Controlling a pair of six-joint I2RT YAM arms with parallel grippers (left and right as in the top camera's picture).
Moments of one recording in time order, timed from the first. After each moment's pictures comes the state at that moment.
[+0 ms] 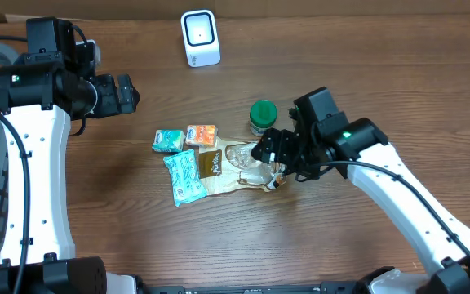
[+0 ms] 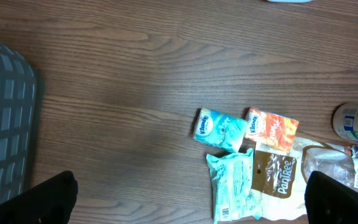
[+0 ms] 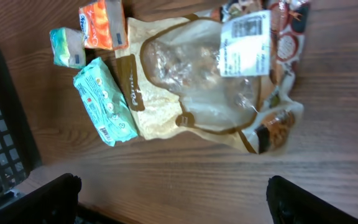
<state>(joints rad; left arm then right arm) 0.10 1.61 1.75 -1.28 0.05 -0.10 0.46 1.50 1.17 -0.85 -0.37 0.71</state>
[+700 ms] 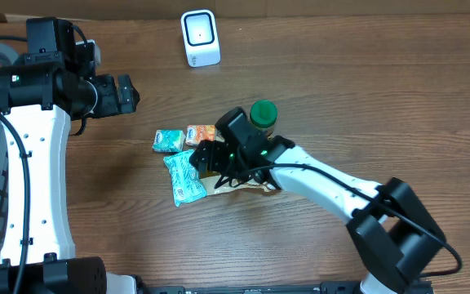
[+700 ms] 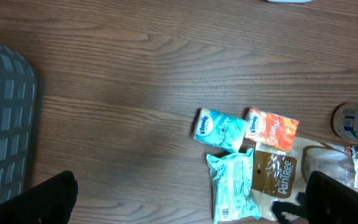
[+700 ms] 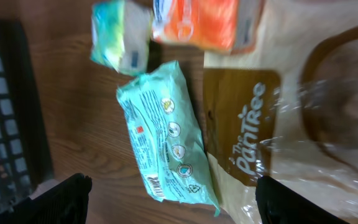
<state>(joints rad) 0.10 1.61 1.75 -1.28 0.05 -0.10 0.76 1.83 1.18 -0.32 -0.30 0.93</state>
